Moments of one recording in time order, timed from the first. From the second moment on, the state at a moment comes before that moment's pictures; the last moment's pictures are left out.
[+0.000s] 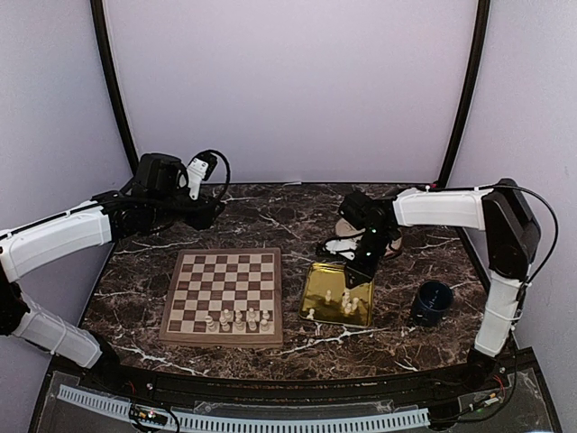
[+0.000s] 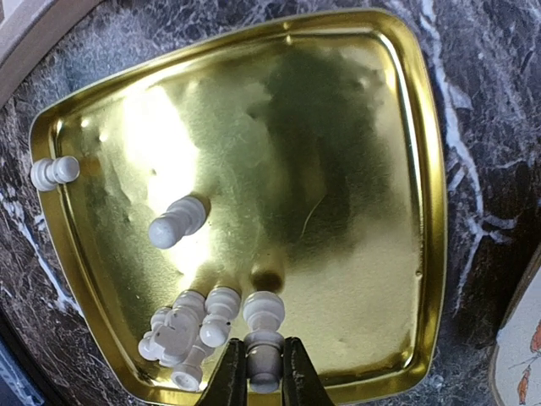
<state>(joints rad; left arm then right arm) -0.59 1.31 1.05 -0.26 -0.12 0.03 0.69 1.88 1.33 -0.89 -0.19 -0.47</state>
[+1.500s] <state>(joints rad) -0.59 1.31 1.07 -0.30 -0.20 0.02 1.04 2.33 2.12 -1.09 -0.19 -0.49</state>
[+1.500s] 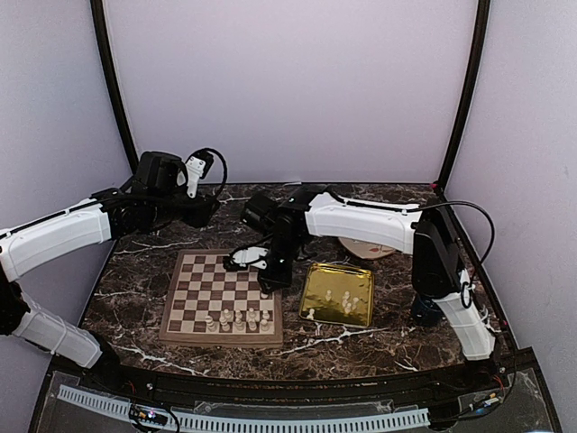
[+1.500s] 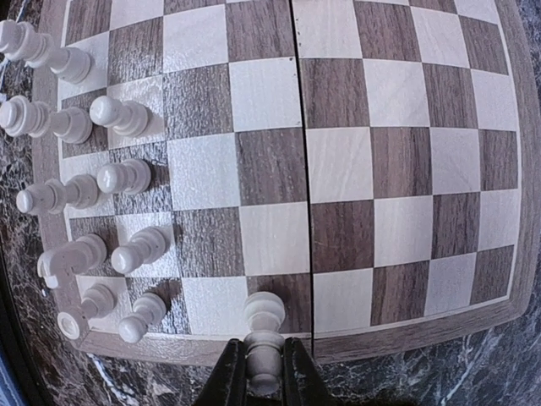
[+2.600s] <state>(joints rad) -0.71 1.63 1.35 -0.57 0.16 0.06 0.61 1.48 1.13 -0.63 -0.32 -0.47</state>
